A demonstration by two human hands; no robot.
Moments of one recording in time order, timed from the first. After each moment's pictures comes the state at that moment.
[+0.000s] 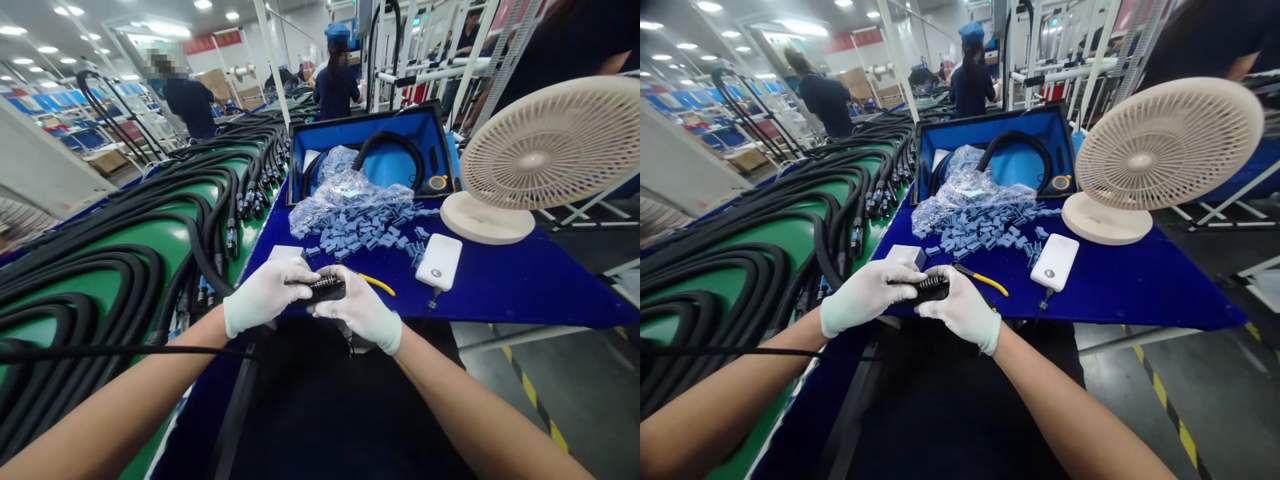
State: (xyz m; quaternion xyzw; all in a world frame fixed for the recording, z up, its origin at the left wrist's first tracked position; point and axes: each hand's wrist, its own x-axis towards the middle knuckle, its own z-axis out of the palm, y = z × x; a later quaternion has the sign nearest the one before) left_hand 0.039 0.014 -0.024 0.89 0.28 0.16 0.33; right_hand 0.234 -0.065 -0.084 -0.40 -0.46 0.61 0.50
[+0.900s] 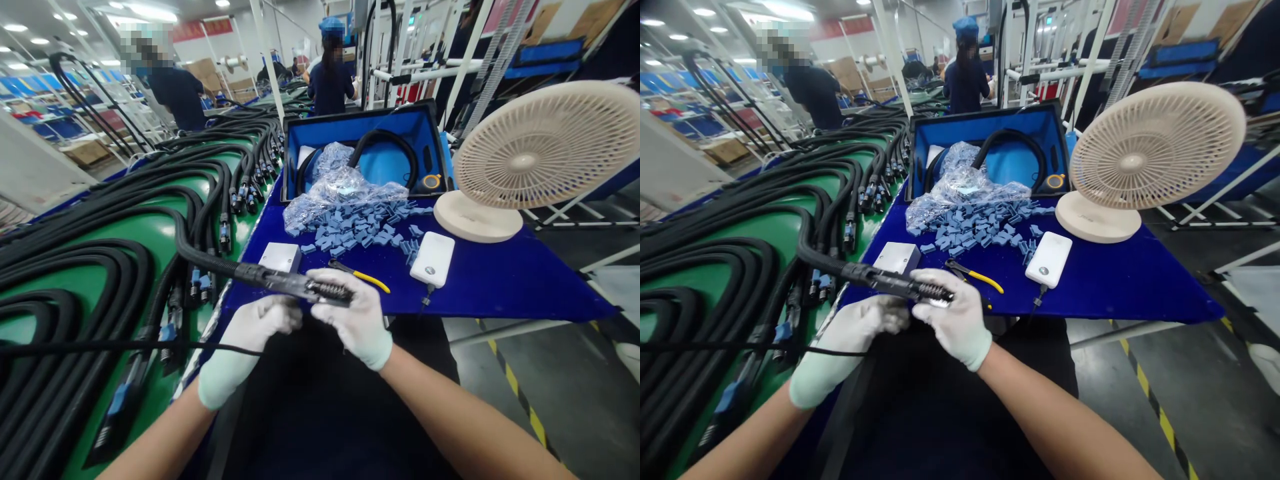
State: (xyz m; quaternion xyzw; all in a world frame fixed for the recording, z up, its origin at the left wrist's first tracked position) left_hand 0.014 -0.047 -0.068 0.66 0.46 0.31 0.51; right_hand 0.215 -0.087 -0.091 -0.38 -0.53 0.44 0.61
